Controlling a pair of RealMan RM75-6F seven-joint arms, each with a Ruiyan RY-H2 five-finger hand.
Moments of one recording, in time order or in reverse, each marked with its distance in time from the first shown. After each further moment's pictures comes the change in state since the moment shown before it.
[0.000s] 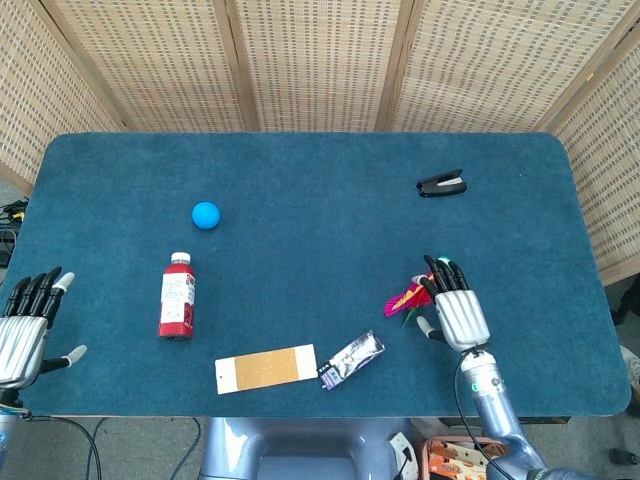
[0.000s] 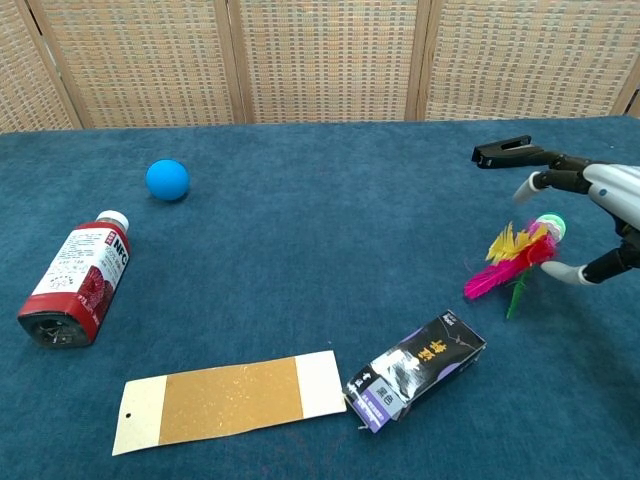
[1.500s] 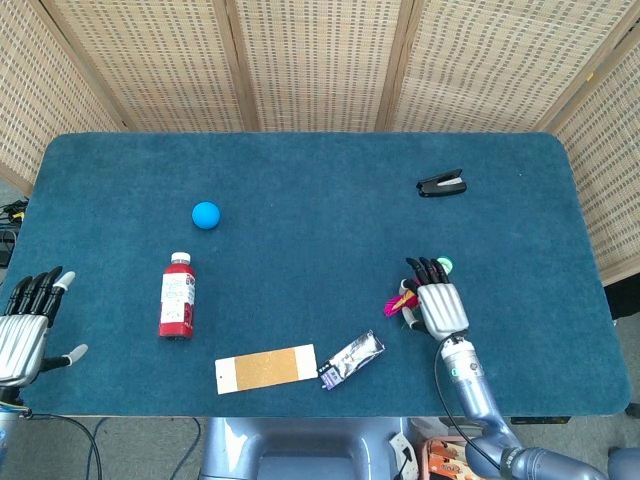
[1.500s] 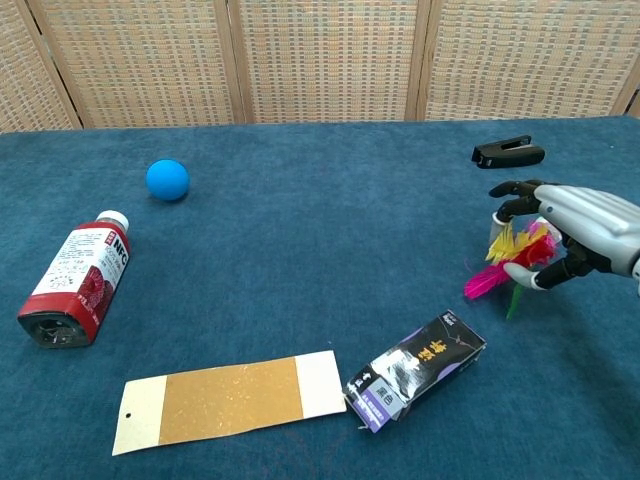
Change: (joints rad) left arm -0.005 0.002 -0.001 0.002 -0.005 -0.010 -0.016; right arm 0.086 -0.102 0.007 0.131 0.089 -0.072 0.022
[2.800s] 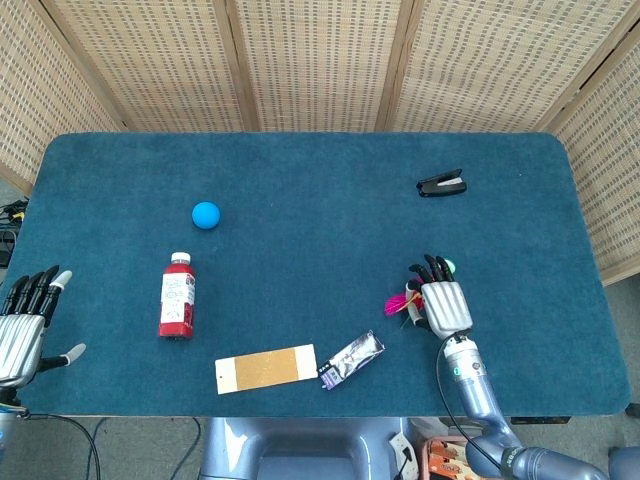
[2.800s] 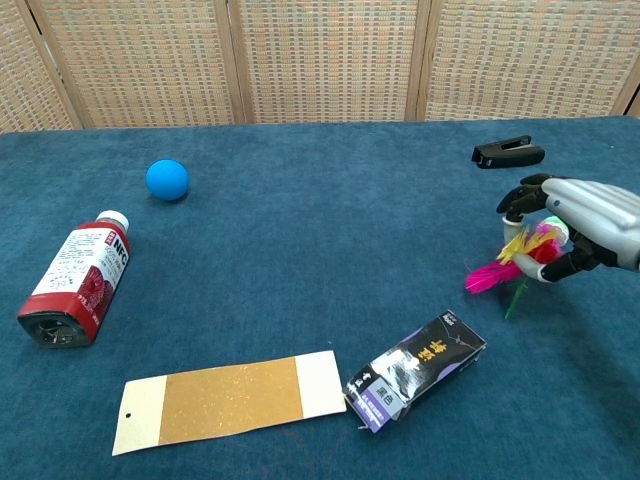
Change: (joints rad) left arm 0.002 0.006 -0.002 -0.003 0.001 0.006 -0.011; right arm 0.005 0.004 -0.004 -0.006 0.024 0.029 -0.016
